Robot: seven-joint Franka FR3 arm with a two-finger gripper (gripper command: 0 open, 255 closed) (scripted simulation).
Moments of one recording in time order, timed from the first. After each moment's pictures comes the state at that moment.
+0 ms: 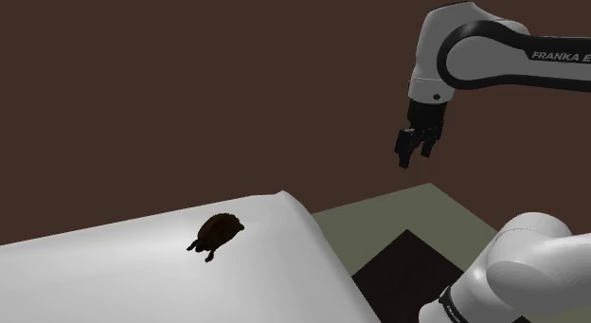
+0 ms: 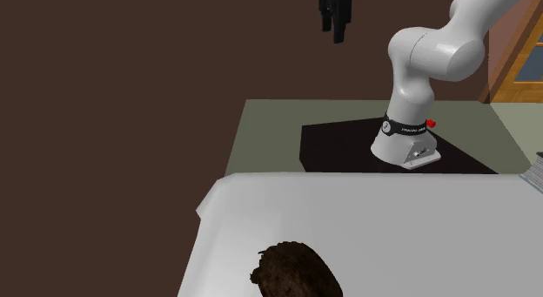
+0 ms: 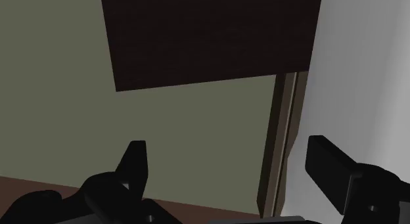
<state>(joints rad) 0.00 -0.76 0.01 -2.46 -0.10 1.53 0.12</state>
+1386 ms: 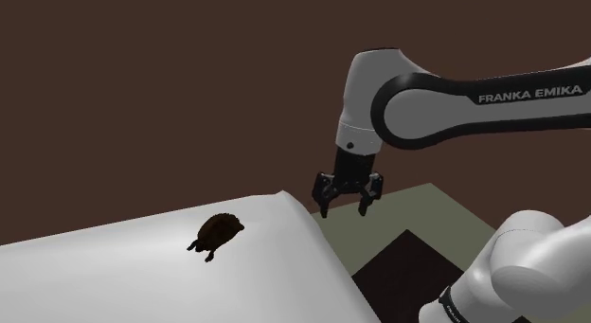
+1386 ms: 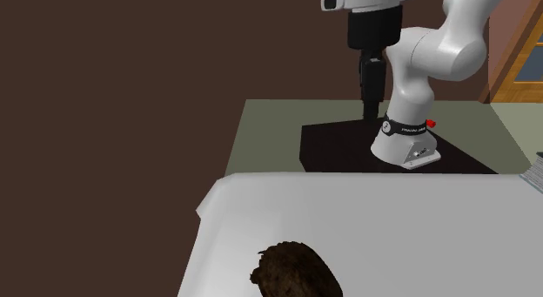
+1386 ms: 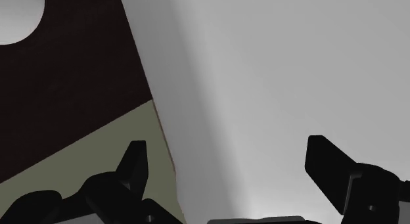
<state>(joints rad) 0.08 -0.55 0.39 -2.51 0.33 1.85 0.78</state>
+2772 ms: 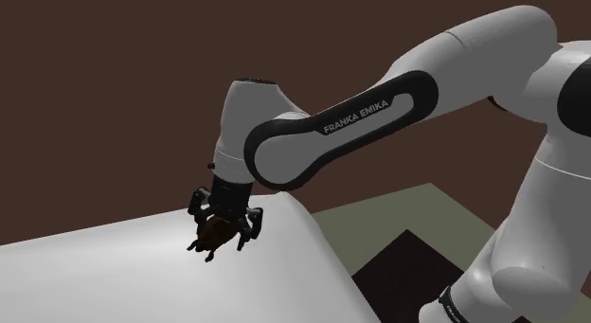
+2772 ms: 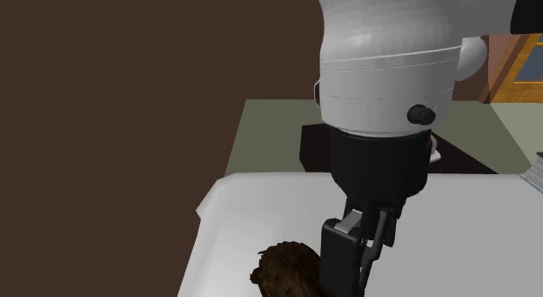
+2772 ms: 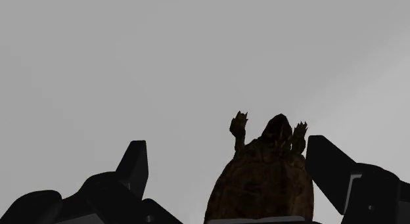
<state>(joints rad) 0.11 0.21 0.66 -2.03 0.12 2.31 1.60</state>
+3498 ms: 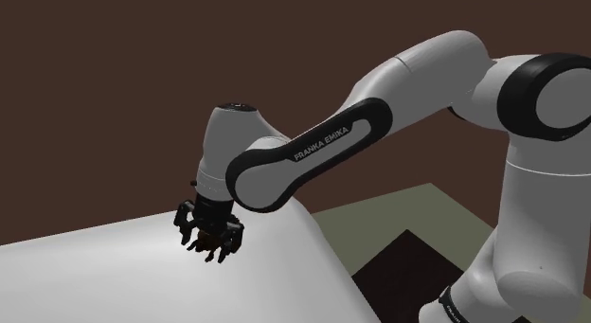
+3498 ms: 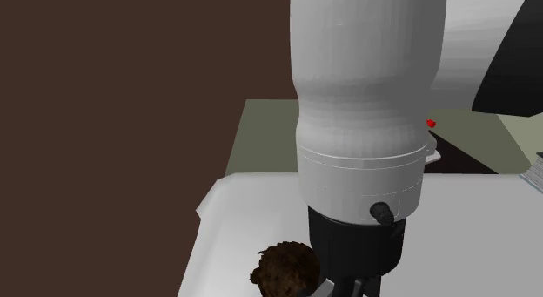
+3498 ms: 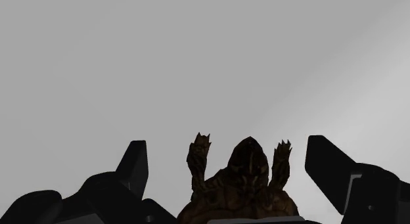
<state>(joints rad) 0.19 0.39 0.60 -1.95 0.00 2.42 1.72</state>
